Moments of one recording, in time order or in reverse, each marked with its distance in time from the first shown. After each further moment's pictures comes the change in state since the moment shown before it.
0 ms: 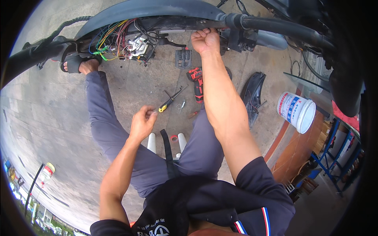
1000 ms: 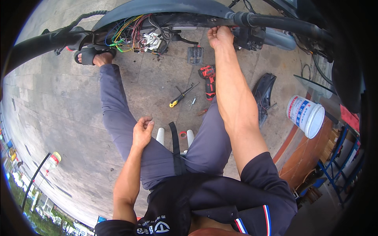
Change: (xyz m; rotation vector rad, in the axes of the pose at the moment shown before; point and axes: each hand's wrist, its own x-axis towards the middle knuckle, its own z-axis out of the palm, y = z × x) left_hand -0.066 -0.062 -0.008 -0.178 0.158 -0.214; right_hand -0.007 -0.004 0.022 -0.335 0.349 -0.181
